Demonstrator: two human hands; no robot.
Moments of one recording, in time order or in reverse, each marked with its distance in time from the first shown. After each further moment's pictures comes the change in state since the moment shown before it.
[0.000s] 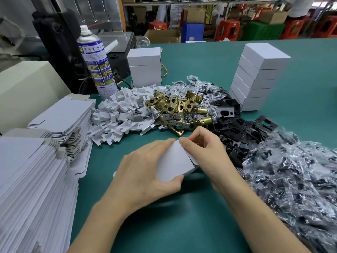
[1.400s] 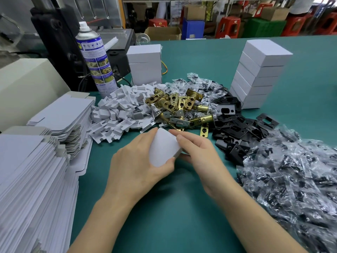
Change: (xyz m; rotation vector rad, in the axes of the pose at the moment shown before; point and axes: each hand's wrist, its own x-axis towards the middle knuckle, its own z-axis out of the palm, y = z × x) left_hand 0.005 -0.010 0.011 0.076 0.224 -0.187; right_hand -0.007 0.002 0.018 0.212 -0.098 0.139
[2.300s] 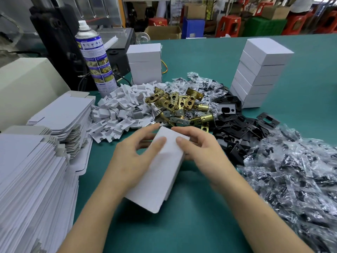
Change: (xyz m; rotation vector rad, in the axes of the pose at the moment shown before) left_hand 0.011 -0.007 -0.015 -0.642 -0.185 -0.250; right_hand 0.002 -0.006 -0.010 -0.166 -0.011 -0.117
